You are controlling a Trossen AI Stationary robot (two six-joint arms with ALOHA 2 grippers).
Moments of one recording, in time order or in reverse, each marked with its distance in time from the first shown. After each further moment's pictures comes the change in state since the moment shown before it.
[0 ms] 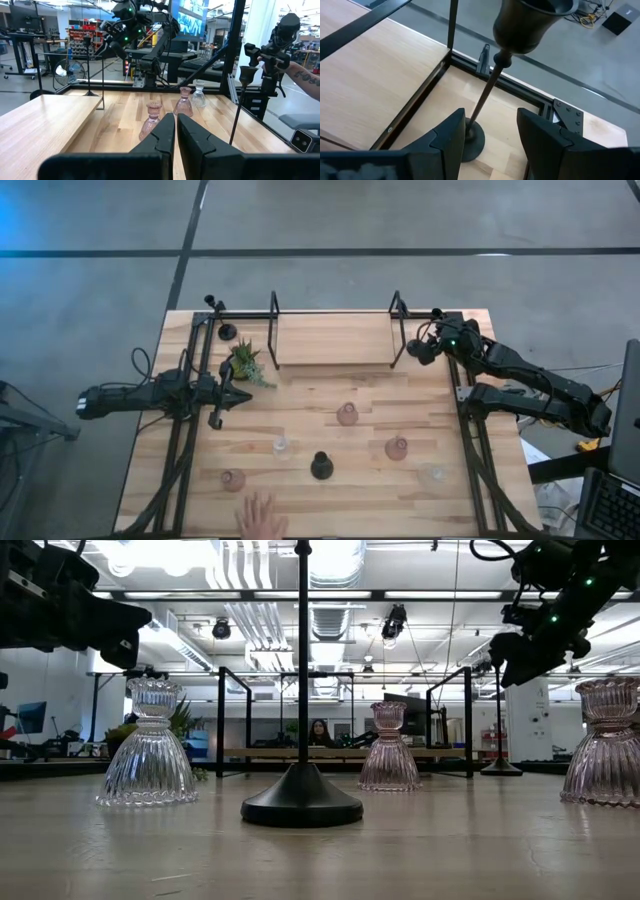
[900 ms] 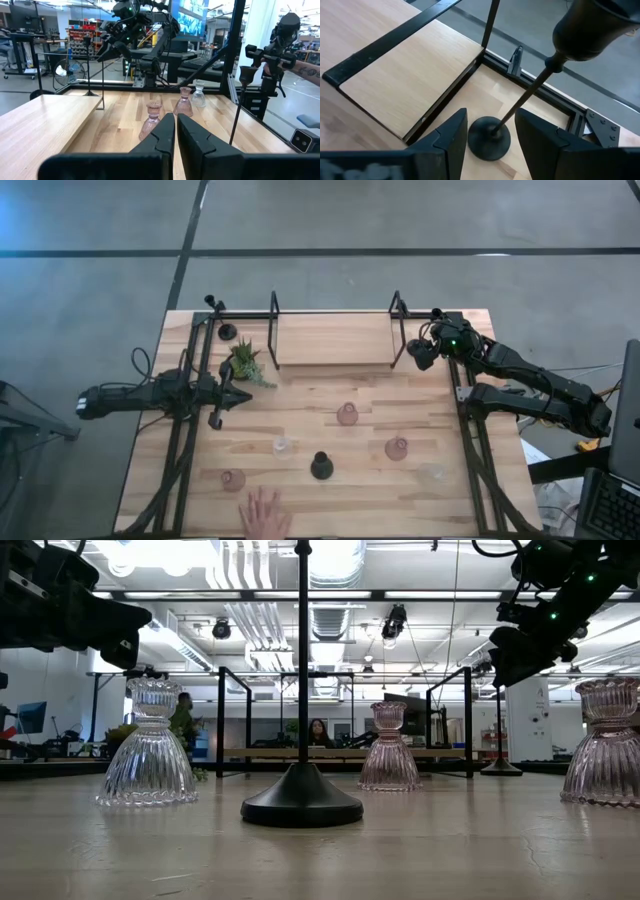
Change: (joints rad) left arm 0.000 0.000 0.000 0.000 0.000 0.000; right arm 0.000 0.000 0.001 0.023 -0.153 -0.063
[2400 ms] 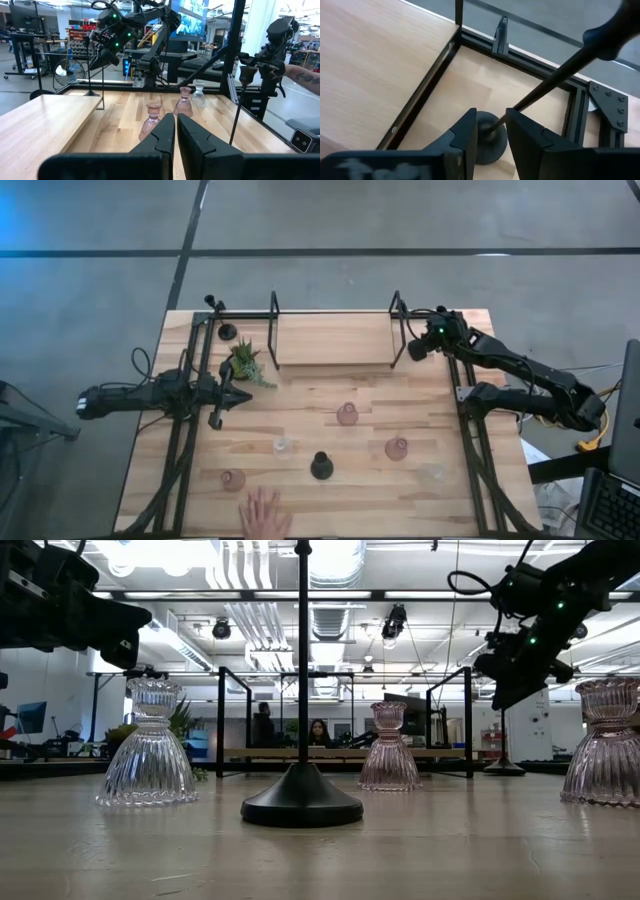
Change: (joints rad) left arm 0.000 0.000 0.000 0.000 0.000 0.000; right arm -0.152 0.198 -0.004 0.093 -0.052 0.077
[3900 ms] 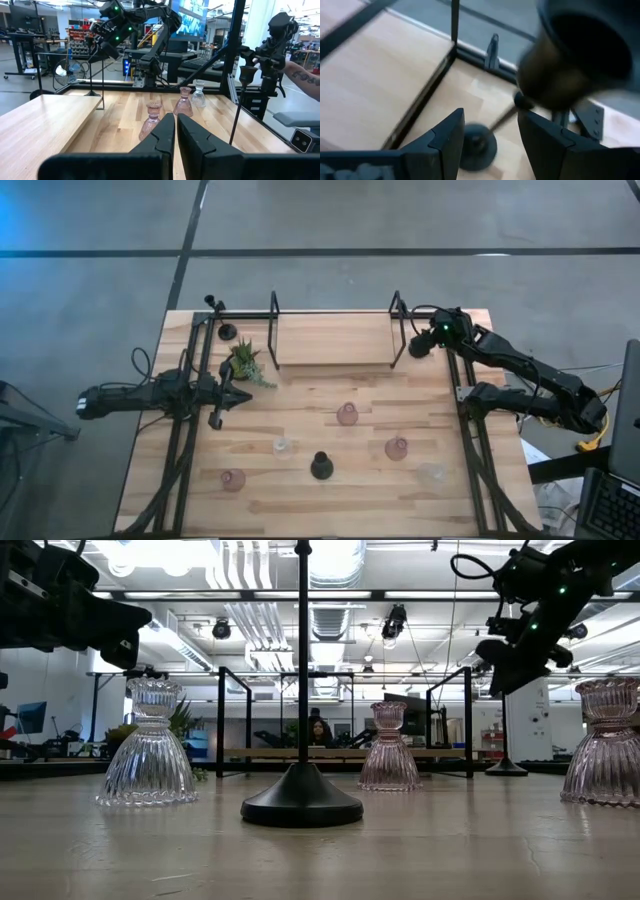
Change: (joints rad) left arm 0.000 0.000 0.000 0.000 0.000 0.000; right arm 0.008 -0.029 0.060 -0.040 0.037 -0.044
